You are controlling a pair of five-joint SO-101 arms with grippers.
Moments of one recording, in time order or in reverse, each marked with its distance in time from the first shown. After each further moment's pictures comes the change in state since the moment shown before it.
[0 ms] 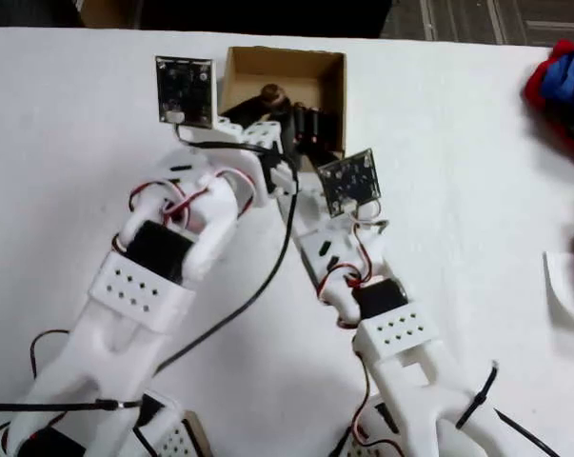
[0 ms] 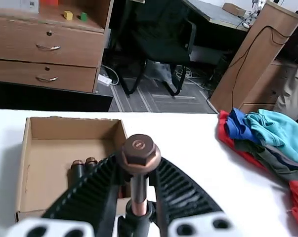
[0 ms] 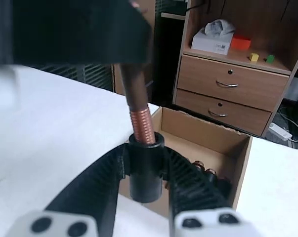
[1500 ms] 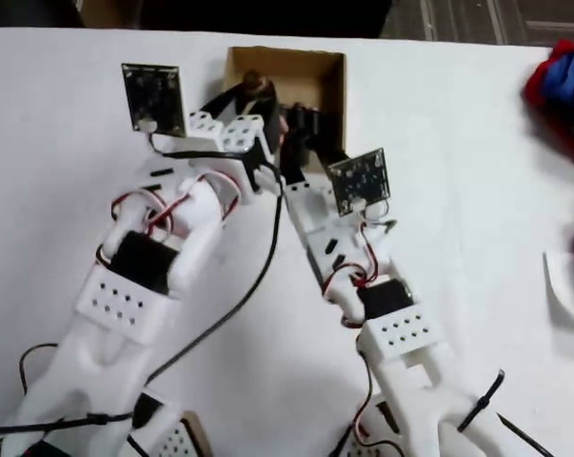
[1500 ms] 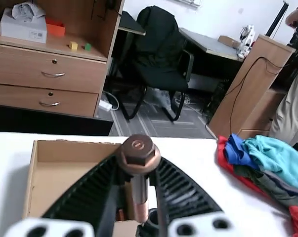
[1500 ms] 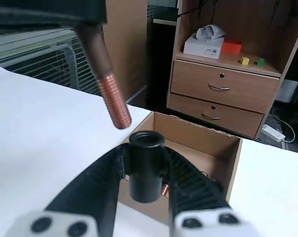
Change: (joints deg) left arm -2.3 -3.5 2.5 -4.4 0.3; right arm 1.7 -1.4 0.0 0.0 -0.4
